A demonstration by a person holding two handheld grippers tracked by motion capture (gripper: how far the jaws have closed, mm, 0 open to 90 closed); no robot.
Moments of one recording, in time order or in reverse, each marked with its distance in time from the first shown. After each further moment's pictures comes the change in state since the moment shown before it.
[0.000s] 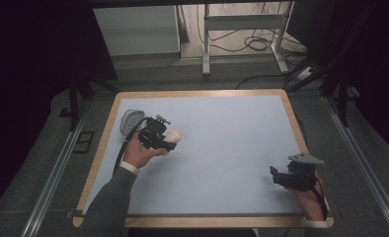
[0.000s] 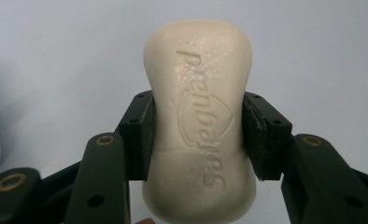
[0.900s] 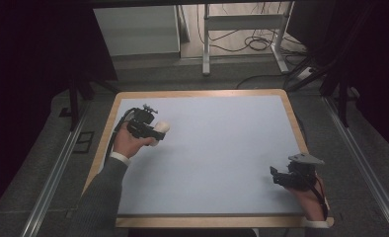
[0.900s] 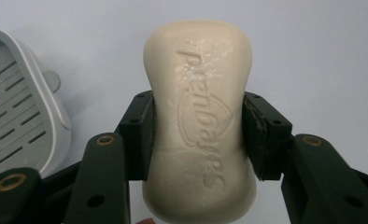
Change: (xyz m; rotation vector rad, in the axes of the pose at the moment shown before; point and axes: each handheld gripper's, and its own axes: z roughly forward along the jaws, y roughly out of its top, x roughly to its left) left arm 0.043 0.005 -0.013 -0.002 0.043 -0.074; right arm -0.001 0.000 0.000 0.002 0.006 0.001
